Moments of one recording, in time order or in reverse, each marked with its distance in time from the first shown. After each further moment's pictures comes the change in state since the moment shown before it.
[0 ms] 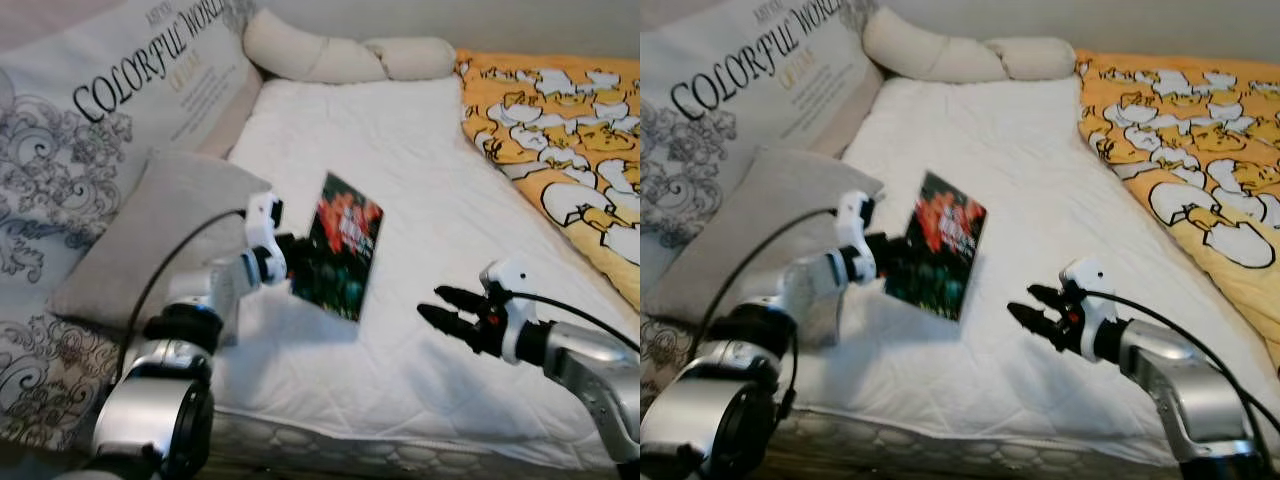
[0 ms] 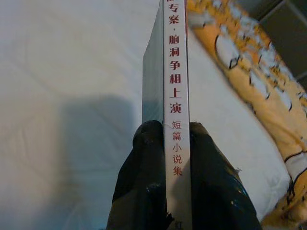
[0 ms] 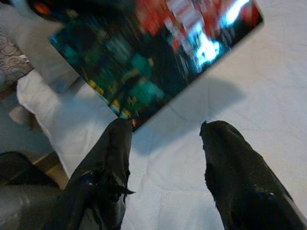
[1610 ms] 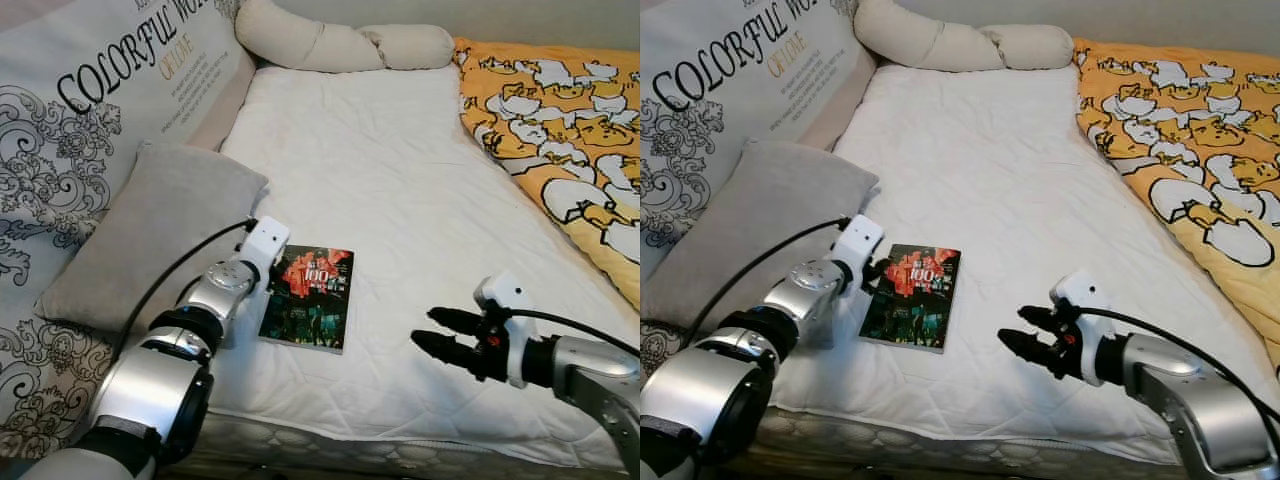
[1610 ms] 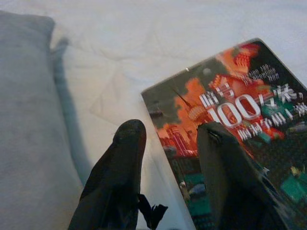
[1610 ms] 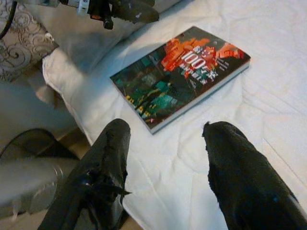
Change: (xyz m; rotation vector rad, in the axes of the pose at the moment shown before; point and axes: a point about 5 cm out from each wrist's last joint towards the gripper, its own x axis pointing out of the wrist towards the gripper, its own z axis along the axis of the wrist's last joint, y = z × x) left arm -0.008 0.042 -0.007 0.687 0.088 0.436; right arm -0.008 0.026 0.001 0.011 0.071 0.060
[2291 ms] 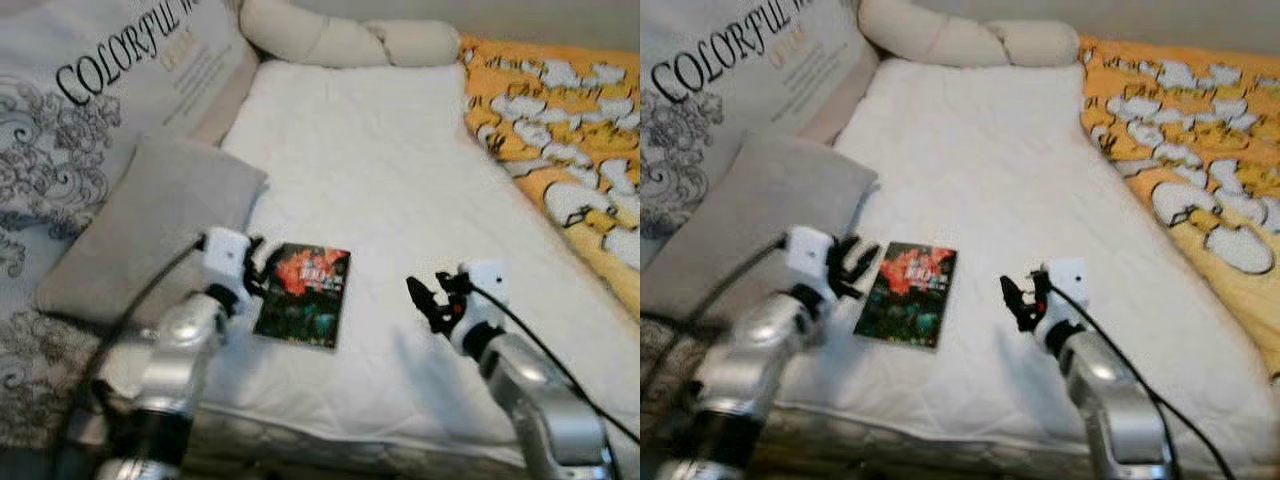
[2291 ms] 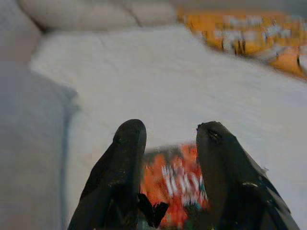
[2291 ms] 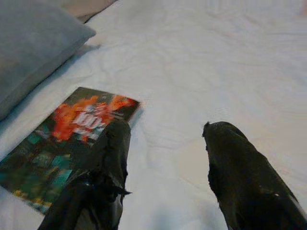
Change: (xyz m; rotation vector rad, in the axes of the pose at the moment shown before) left arm -0.072 -0.015 -0.001 -0.215 -0.456 0.019; right arm 0.050 -0.004 -0.006 0.139 -0.250 -0.534
